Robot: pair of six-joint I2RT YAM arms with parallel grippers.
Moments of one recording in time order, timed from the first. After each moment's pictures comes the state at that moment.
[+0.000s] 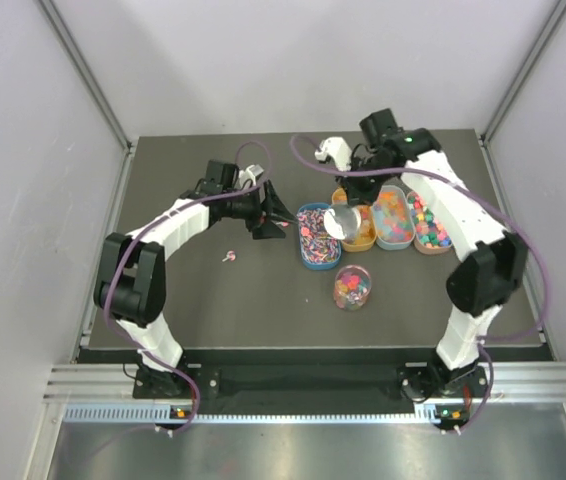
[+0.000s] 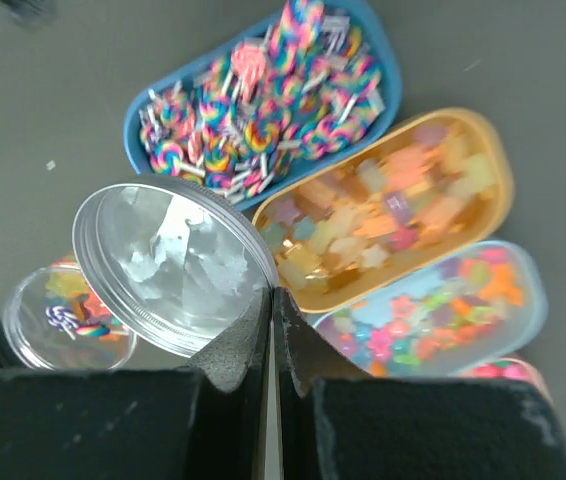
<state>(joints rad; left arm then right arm) -0.31 1.74 1.23 -0.34 0.87 -0.72 0.43 1.88 1.89 -1.18 -0.35 -0.69</state>
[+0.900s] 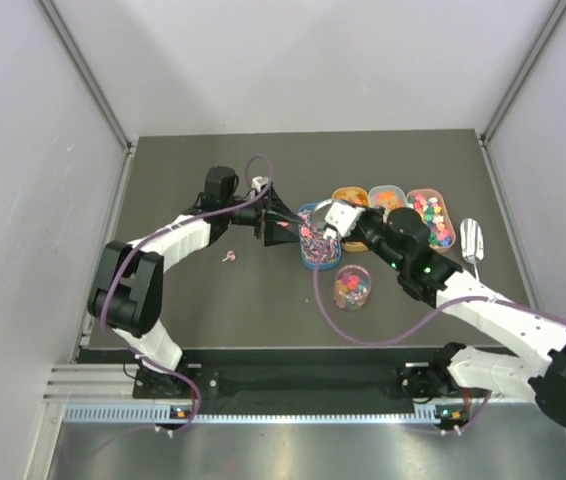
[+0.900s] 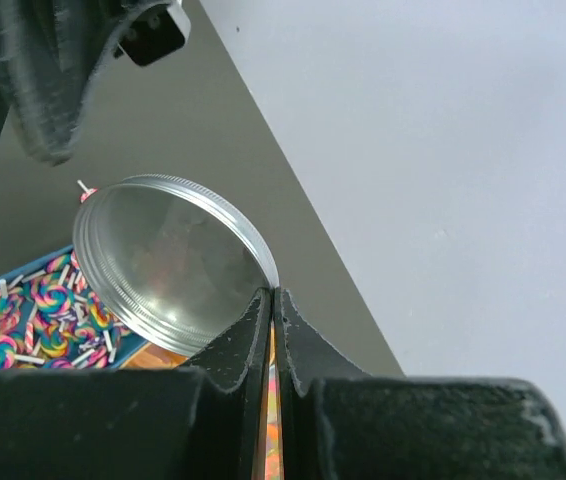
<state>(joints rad) -0.34 1.68 1.03 0.21 1.20 -1.46 0.72 1.04 0.73 0.23 0.01 -0.80</state>
